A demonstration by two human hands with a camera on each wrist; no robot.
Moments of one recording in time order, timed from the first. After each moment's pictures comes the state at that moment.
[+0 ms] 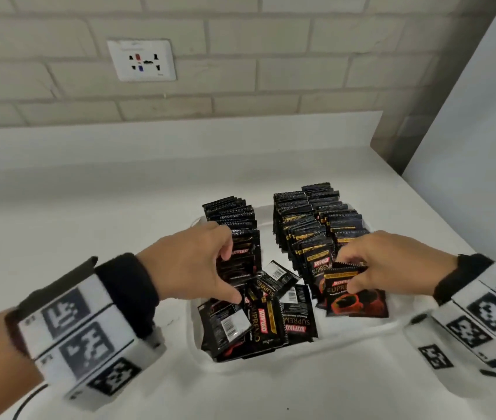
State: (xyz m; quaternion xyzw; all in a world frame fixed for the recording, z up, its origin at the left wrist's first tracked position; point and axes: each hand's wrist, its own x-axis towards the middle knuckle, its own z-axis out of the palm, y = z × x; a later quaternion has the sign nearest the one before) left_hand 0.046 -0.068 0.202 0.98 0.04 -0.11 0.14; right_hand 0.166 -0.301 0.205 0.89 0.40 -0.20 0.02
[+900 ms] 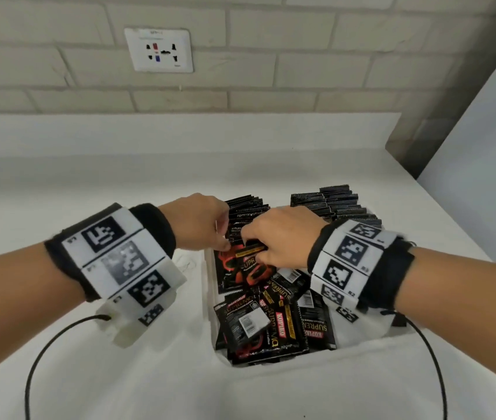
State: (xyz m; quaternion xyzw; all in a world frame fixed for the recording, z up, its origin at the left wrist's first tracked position) left_hand 0.082 -0.027 0.208 0.98 0.09 -0.14 0.15; right_hand 0.150 -0.170 0.200 0.82 0.57 -0.06 0.05
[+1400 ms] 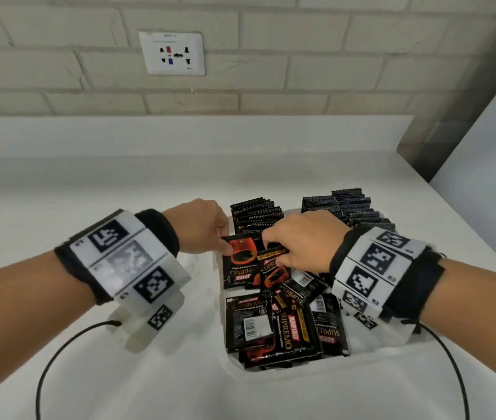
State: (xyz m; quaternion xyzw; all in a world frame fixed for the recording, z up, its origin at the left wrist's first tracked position) left_hand 0.076 -0.017 0.208 0.97 0.11 -0.17 0.14; right_hand 0.156 -0.177 0.199 0.82 0.56 -0.08 0.07
